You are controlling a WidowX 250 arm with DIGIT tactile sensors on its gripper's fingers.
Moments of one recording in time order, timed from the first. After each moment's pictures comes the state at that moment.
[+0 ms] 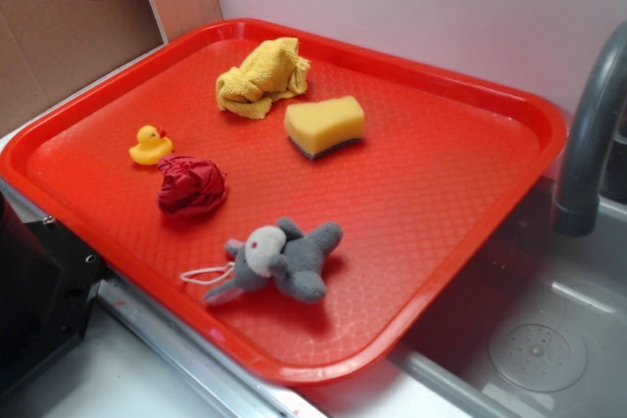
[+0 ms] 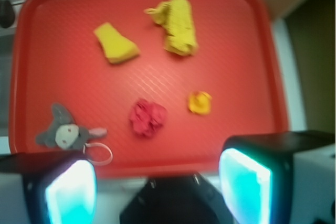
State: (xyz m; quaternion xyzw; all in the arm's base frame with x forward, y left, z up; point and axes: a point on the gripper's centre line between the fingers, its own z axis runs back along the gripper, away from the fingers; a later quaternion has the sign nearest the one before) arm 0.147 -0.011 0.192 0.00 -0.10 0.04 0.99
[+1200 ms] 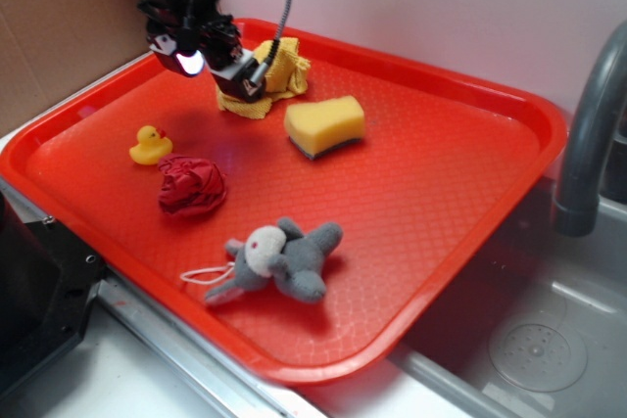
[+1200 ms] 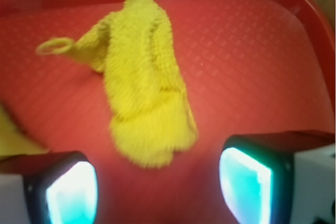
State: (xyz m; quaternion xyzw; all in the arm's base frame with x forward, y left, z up) arm 0.252 0.044 0.049 0.01 -0.13 0.05 0.99
